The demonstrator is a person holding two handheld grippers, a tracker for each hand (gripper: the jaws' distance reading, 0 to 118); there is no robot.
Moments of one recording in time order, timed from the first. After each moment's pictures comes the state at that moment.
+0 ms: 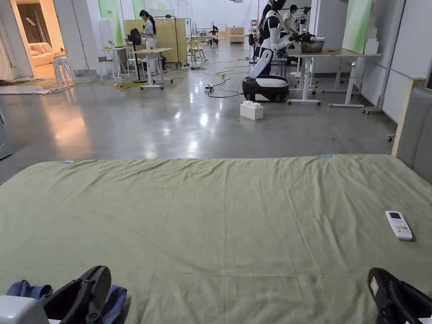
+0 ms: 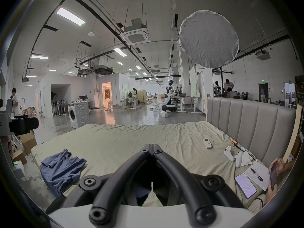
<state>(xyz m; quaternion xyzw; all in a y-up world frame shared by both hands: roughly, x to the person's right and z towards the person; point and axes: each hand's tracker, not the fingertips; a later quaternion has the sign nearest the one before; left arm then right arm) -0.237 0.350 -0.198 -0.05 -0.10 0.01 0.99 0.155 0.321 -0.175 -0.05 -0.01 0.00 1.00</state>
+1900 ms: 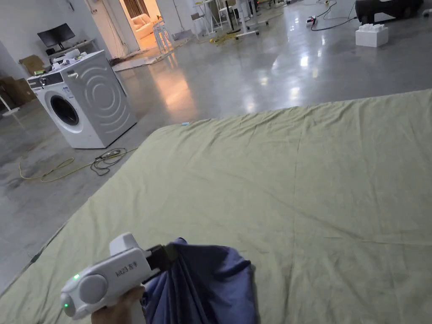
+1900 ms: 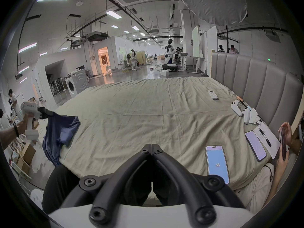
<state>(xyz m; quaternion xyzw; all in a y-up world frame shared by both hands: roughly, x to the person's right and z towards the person) -0.490 0.252 -0.413 -0.28 0.02 0.22 0.93 0.153 0.238 -0.183 -0.25 0.00 -0.04 0.97</state>
